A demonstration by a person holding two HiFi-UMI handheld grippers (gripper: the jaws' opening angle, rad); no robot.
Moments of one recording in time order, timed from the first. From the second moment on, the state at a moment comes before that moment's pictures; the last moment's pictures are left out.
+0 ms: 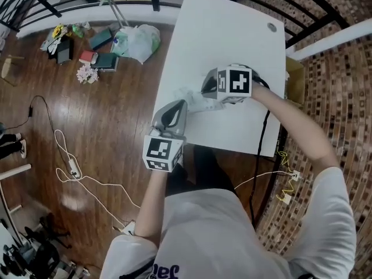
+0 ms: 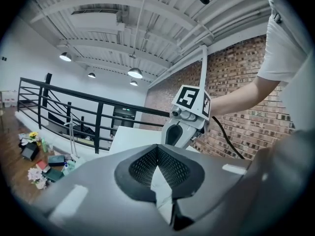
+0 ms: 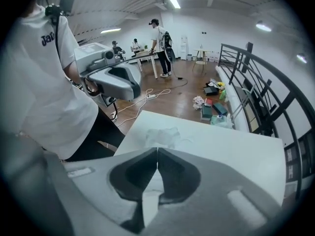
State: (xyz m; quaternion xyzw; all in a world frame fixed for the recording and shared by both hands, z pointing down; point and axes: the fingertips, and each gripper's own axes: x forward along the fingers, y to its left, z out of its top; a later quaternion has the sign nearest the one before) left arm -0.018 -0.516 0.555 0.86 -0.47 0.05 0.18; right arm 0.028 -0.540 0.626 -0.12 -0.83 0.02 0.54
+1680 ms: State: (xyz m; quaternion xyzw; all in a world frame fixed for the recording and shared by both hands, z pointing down) left arm 0.176 -0.461 0.561 0.95 -0.26 0.11 0.15; right arm 0.357 -0.525 0.648 0.33 -0.79 0.21 0.47
